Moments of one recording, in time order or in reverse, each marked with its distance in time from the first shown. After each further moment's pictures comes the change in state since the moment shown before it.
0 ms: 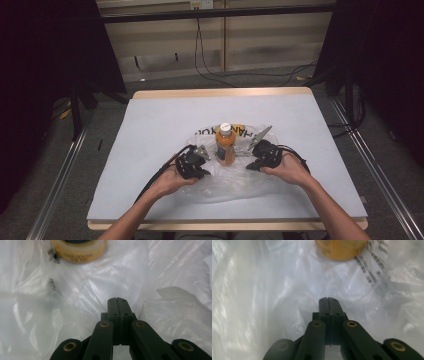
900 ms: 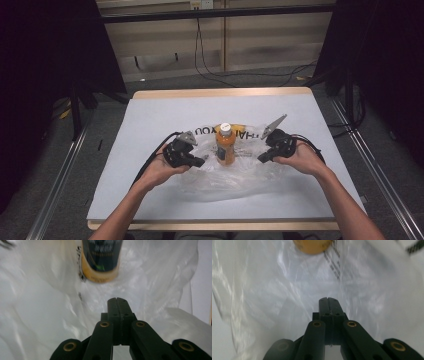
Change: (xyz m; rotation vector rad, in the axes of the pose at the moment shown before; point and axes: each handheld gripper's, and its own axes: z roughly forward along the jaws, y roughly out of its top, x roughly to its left) left arm 0.024 0.012 -0.042 -0.157 0.001 -0.047; right arm -0.024 0.000 -0.035 -0.019 -0.029 -0.007
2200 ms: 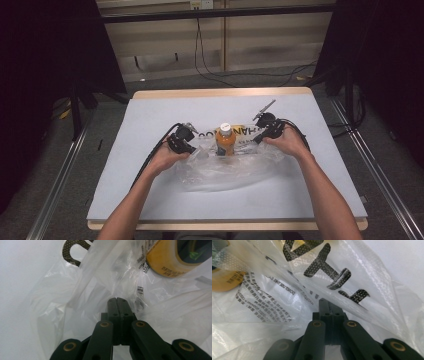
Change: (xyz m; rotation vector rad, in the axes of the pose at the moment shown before) left arm 0.059 -0.010 0.034 0.126 0.084 -0.113; right arm -0.065 0.024 0.034 0.020 -0.147 0.160
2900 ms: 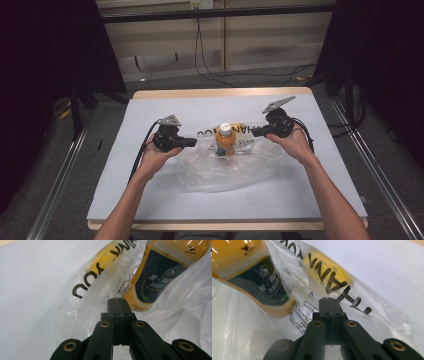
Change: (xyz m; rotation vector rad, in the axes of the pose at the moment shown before) left arm -0.007 -0.018 -0.051 -0.379 -0.011 -0.069; right arm 0.021 -0.008 -0.054 -0.315 0.053 0.021
